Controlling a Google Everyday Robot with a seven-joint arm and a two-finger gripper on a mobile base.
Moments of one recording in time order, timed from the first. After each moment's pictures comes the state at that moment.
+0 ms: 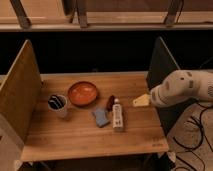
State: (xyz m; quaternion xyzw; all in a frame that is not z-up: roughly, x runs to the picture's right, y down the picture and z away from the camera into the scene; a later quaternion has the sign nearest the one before) arm 0.199 0.064 0.648 -0.03 -0.17 -0.73 0.66
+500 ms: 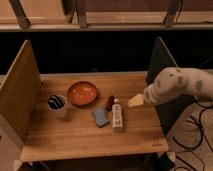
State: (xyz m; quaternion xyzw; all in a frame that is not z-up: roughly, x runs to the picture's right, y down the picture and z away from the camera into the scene) arm 0.157 0.060 0.678 -0.03 -0.21 -0.76 0.61
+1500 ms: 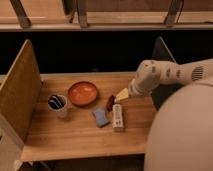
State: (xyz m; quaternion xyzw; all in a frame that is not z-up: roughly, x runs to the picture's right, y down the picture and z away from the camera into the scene) arm 0.136 0.045 0.732 -0.07 -0.21 -0.70 0.67
